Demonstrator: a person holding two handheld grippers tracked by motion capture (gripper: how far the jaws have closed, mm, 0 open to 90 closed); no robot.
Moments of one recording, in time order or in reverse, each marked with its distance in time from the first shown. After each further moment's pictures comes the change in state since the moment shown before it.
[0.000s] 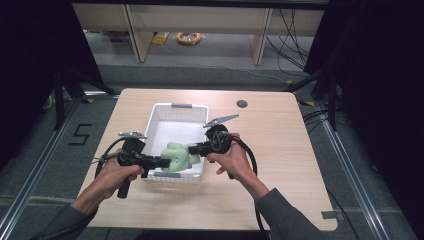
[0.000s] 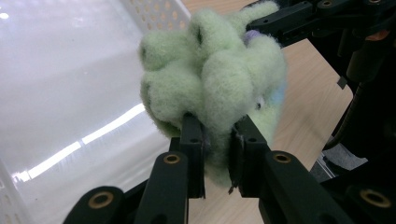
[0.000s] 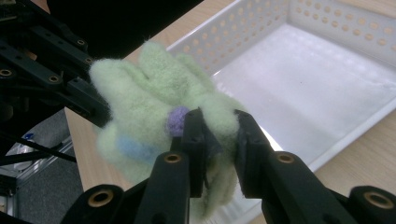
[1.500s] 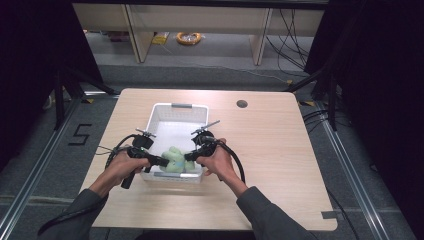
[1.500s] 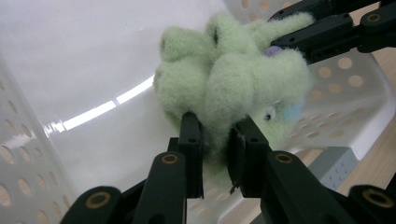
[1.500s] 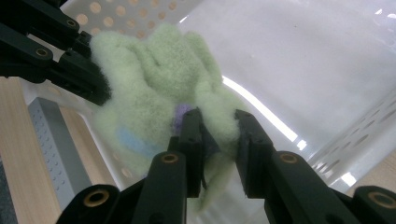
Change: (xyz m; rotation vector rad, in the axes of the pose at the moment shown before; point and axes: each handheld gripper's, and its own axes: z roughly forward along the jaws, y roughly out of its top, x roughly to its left) left arm 0.050 0.005 0.043 0.228 0.124 -0.001; right arm -0.018 -0.012 0.066 0.188 -0.131 0.106
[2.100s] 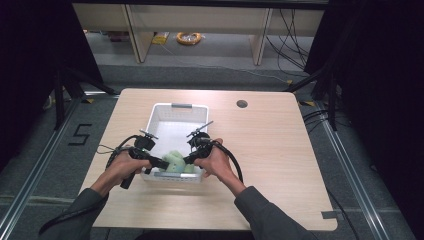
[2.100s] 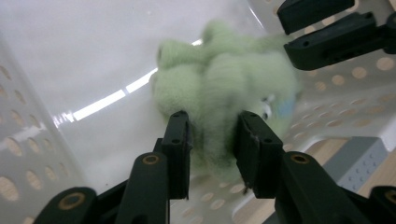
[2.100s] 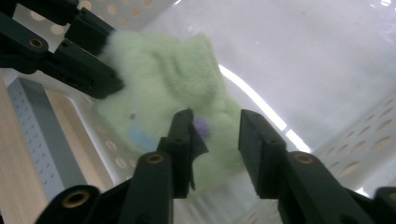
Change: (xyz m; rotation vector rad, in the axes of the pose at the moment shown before) left arm 0.003 0.001 0.005 0.049 0.046 0.064; right arm 0.007 0.003 0.006 0.051 -0.033 -0.082
